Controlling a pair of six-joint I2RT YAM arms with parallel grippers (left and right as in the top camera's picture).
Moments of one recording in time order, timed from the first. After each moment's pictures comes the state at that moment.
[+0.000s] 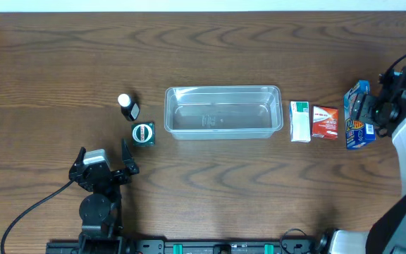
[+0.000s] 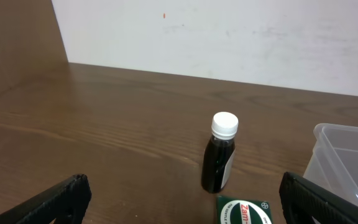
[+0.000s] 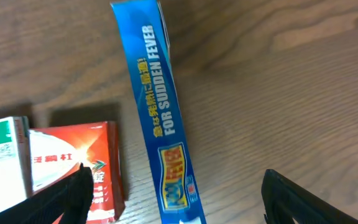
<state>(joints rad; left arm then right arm) -0.06 0.05 0.02 -0.10 -0.25 -0.08 -0.36 1.55 1.09 -0.59 0.02 -0.05</state>
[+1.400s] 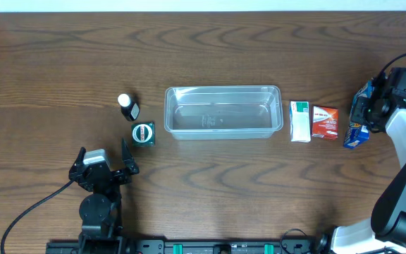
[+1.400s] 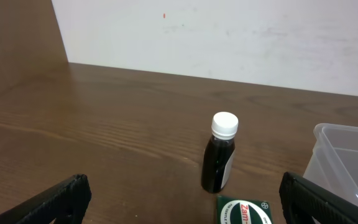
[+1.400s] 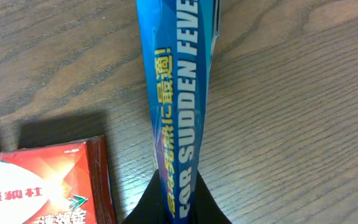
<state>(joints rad) -0.06 0.05 0.02 -0.10 -0.25 -0.08 -0.36 1.70 1.09 -0.52 0.01 -0.01</state>
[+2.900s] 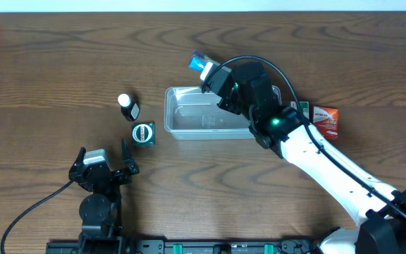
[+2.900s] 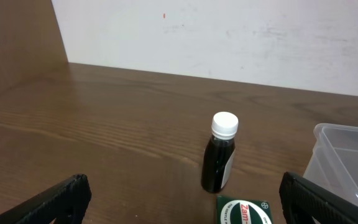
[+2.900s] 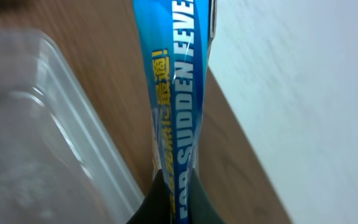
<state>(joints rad) -0.06 0.05 0.02 -0.10 -0.25 -0.08 0.61 1.57 1.13 -0.11 0.16 -0.67</state>
